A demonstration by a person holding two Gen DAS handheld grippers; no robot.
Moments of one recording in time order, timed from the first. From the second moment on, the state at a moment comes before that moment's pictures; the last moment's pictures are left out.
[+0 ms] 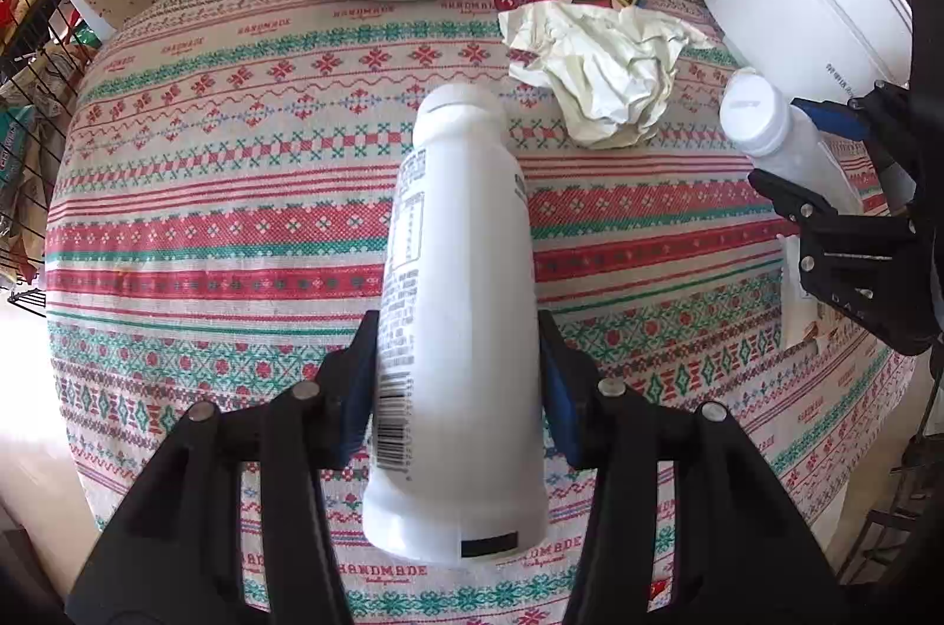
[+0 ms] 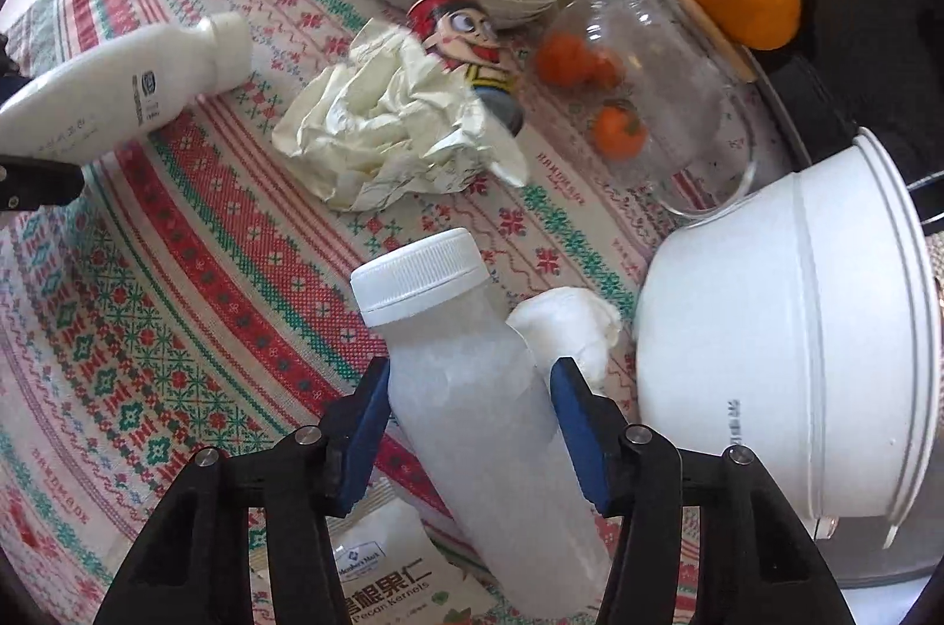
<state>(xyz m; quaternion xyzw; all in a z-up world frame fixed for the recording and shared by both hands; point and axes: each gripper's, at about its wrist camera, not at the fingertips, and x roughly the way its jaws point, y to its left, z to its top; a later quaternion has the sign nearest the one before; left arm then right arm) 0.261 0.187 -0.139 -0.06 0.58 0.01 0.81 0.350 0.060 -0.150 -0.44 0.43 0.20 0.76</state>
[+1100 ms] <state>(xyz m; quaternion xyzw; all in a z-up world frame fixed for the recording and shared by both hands) 0.092 0.032 -0.026 0.03 0.47 -0.12 0.87 0.122 -0.136 0.025 -0.17 0.35 0.20 0.90</state>
